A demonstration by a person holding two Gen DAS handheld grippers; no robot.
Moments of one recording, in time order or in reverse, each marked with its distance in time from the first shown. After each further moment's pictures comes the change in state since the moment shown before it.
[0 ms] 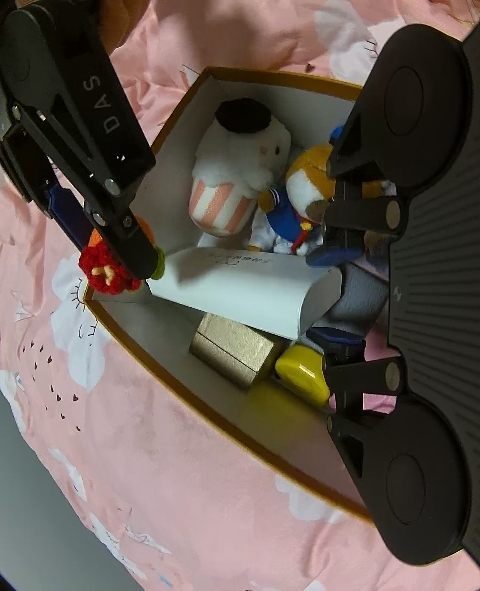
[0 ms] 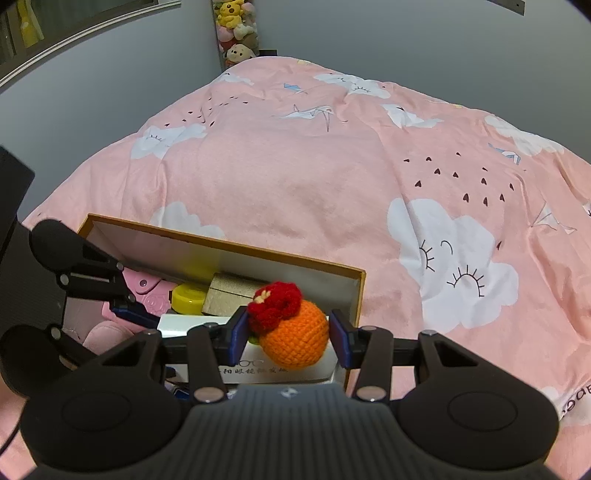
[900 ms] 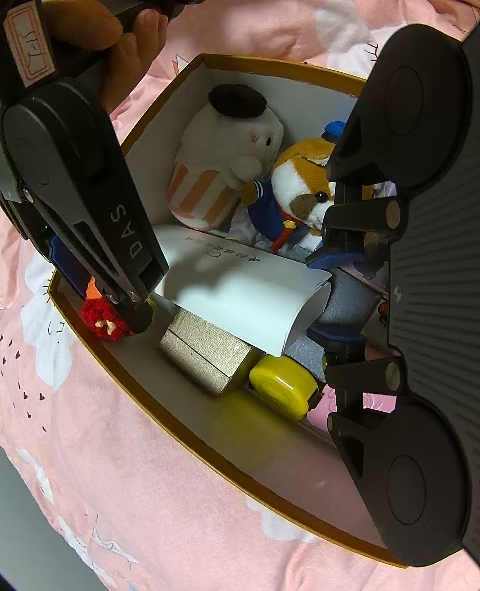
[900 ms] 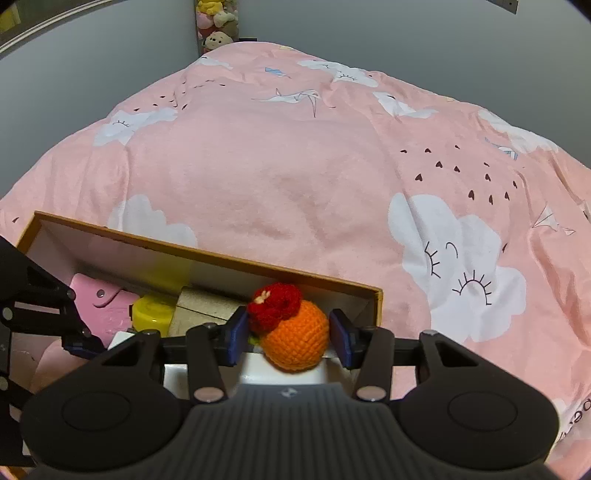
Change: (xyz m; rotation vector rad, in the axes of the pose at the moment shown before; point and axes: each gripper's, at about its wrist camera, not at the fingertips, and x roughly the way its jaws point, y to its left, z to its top) left arm 0.013 0.005 -0.012 -0.070 0.072 -0.052; right arm 0.056 0.010 0.010 0.003 0.025 -0.102
